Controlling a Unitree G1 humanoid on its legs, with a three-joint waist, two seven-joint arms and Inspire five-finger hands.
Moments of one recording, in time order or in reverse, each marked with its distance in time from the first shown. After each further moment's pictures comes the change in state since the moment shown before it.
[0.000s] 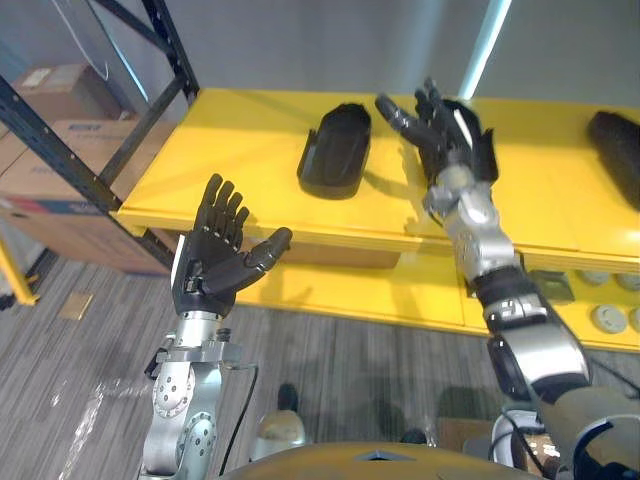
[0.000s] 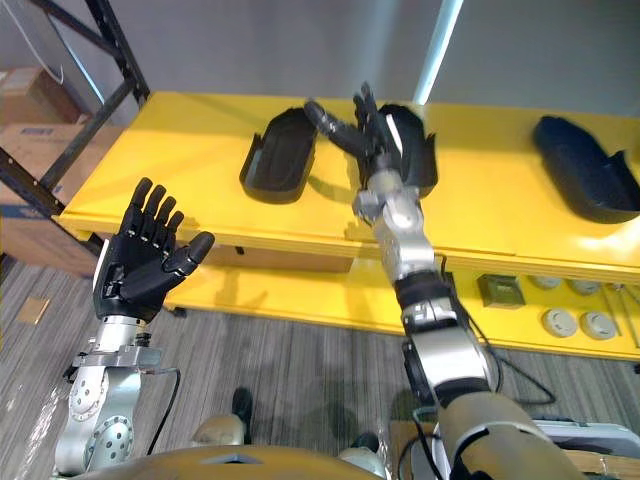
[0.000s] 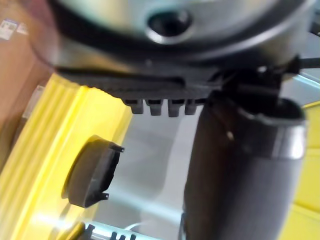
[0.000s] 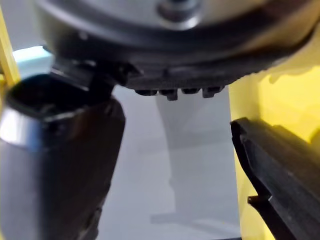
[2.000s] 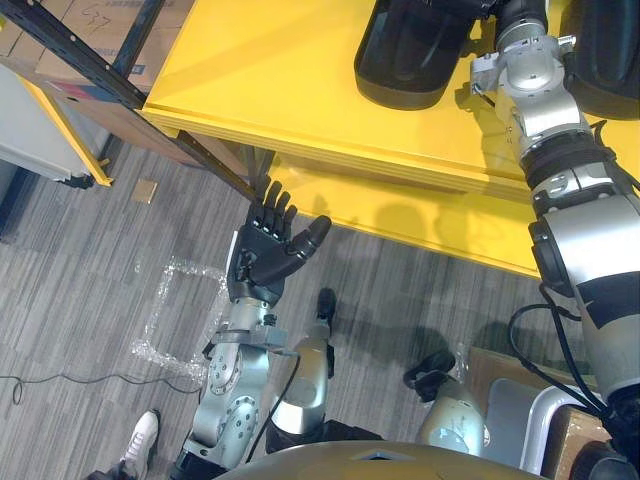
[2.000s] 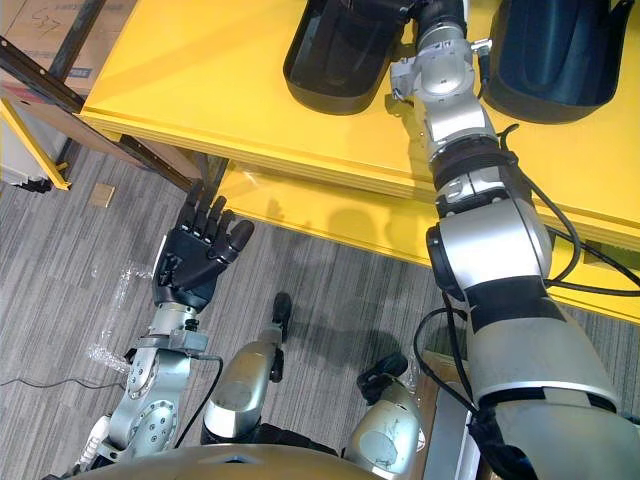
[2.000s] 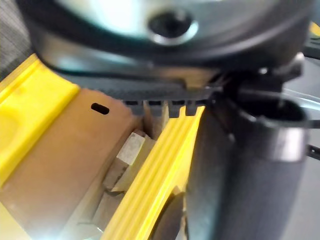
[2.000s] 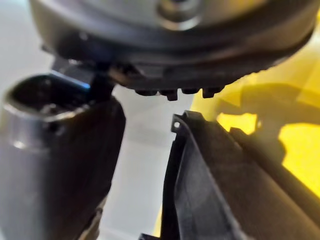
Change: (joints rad) left arm -0.130 0.003 -0.255 0.125 -0.082 -0.069 0.161; right arm -0.593 -0.155 0.219 0.466 -0.233 0.011 -0.261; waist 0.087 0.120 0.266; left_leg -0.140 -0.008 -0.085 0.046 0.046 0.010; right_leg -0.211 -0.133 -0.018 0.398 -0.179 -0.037
